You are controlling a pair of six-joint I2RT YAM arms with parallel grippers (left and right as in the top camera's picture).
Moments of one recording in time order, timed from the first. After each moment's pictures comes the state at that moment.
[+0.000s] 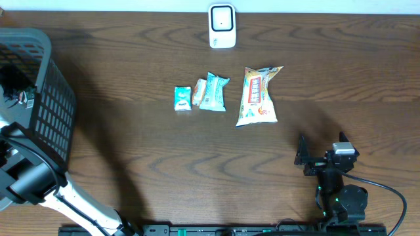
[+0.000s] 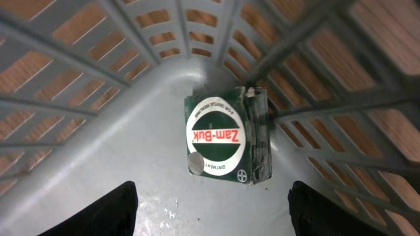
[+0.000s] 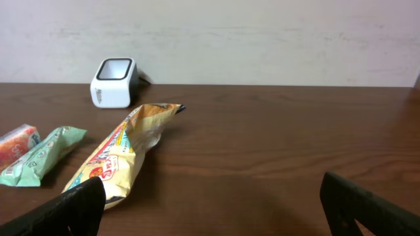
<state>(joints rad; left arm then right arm) 0.69 2.09 1.84 -0.83 -0.04 -0.13 0.03 0.01 0.01 -0.07 -0.02 0.02</state>
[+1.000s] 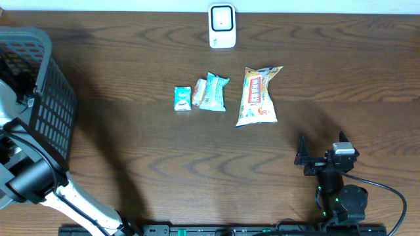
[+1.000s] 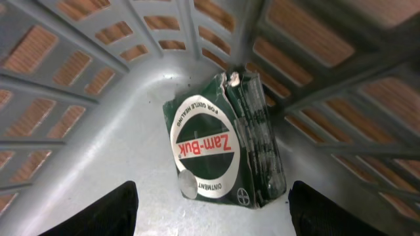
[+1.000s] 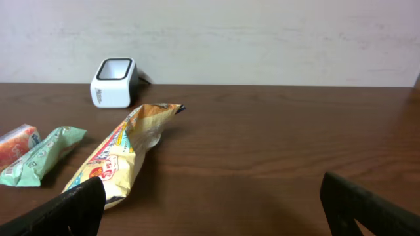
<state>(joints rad) 0.67 2.09 1.67 -0.62 -0.04 0.03 0.03 0.01 0.01 -0.07 -0.02 0.02</state>
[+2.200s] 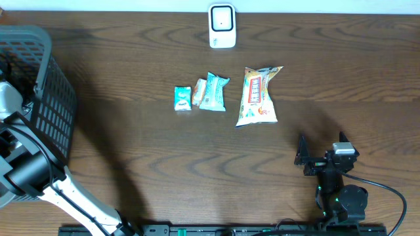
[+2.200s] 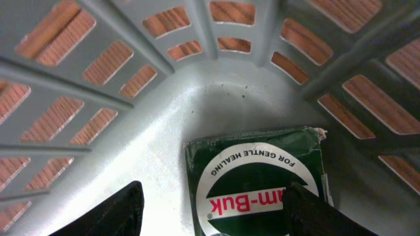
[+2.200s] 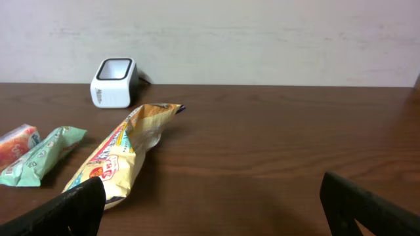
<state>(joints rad) 0.67 2.17 1.65 -0.51 -0.19 -0.03 0.03 0.01 0.01 -0.07 -0.02 0.02</state>
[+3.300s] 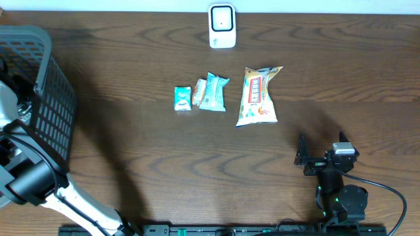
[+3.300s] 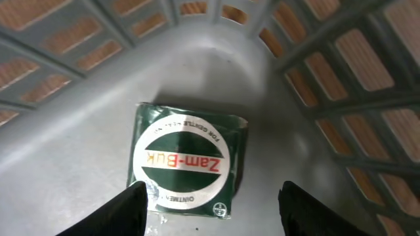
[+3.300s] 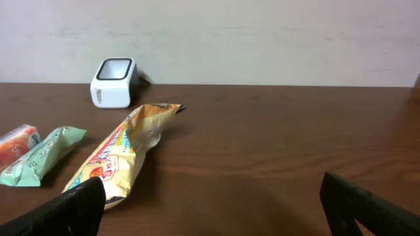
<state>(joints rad) 0.68 2.07 1.64 -0.65 -0.08 -0.30 0.03 0.01 0.01 -0.07 -0.02 0.02</state>
